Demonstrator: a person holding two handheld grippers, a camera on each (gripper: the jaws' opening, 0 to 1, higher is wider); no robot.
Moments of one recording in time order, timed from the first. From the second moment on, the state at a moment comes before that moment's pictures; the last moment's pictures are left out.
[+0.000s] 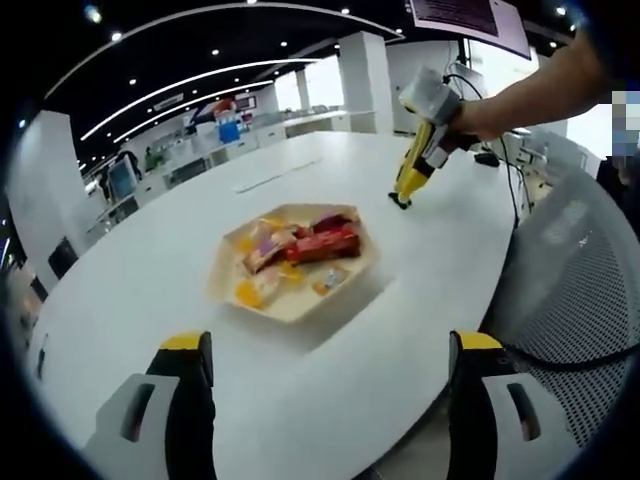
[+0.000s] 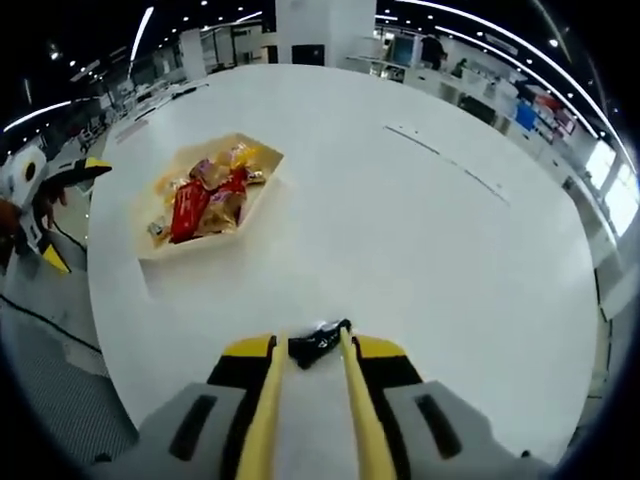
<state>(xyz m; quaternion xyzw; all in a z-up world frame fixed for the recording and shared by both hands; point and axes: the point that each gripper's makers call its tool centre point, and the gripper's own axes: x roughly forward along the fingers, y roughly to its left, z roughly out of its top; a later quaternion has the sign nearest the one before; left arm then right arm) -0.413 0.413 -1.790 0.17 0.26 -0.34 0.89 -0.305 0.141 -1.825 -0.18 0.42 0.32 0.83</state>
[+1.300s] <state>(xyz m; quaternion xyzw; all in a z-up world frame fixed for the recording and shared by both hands) -0.412 0.417 -1.794 0.18 0.26 -0.34 0.89 -0.304 0.141 -1.834 -0.22 0.40 0.34 0.82</state>
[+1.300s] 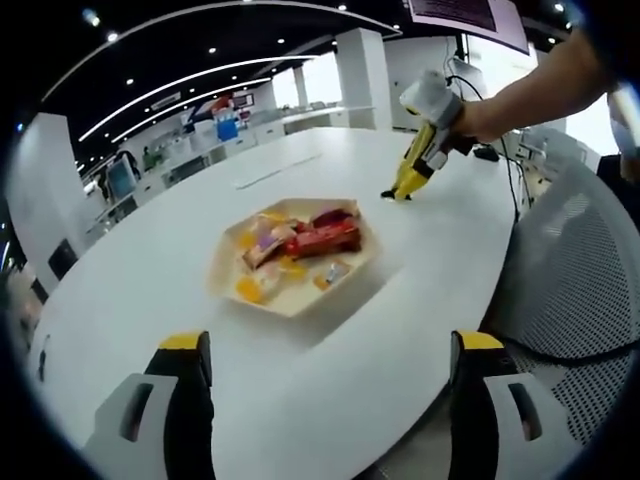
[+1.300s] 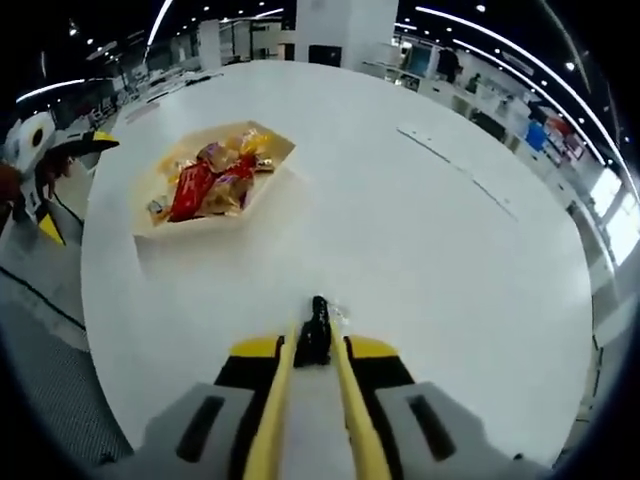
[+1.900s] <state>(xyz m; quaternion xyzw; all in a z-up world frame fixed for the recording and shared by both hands) -0.411 0.412 -1.788 0.11 0.26 -0.34 0.90 -0.308 0.137 -1.831 -0.20 0.42 0.35 0.81</state>
